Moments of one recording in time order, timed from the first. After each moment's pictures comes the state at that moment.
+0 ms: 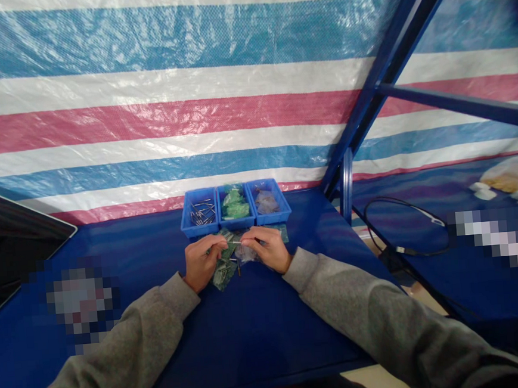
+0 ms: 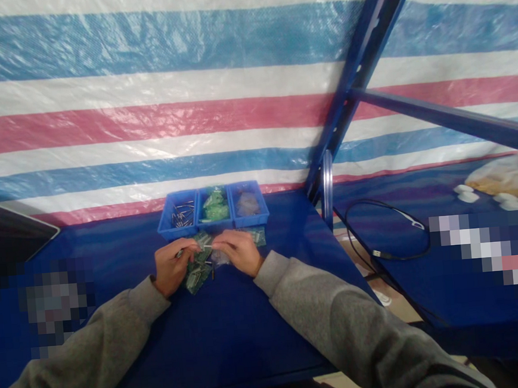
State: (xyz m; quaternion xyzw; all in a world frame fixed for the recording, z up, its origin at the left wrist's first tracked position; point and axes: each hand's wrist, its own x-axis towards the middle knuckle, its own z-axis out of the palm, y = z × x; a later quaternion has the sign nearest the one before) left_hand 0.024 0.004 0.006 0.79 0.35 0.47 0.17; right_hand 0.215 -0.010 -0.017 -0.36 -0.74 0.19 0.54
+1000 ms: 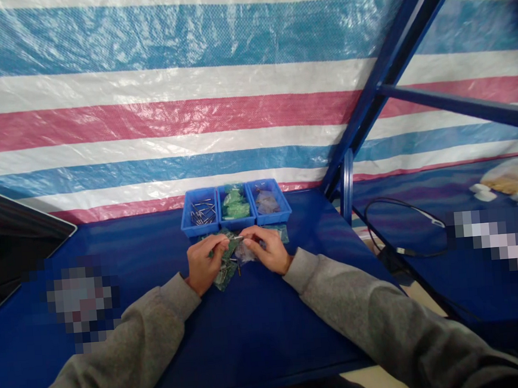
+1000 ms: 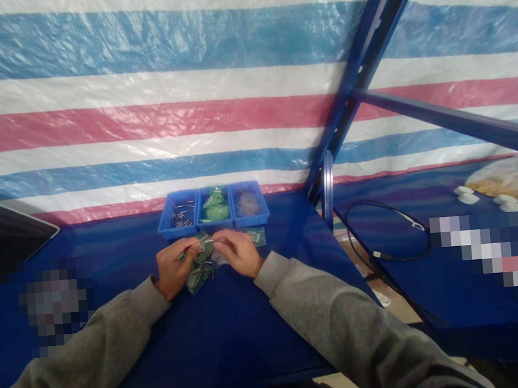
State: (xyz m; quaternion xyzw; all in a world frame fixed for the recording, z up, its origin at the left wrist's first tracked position) left_hand 0.028 0.000 0.002 0.80 0.37 0.47 0.10; right_hand 0.216 -0.016 -0.012 -0.40 -0.74 0.21 0.50
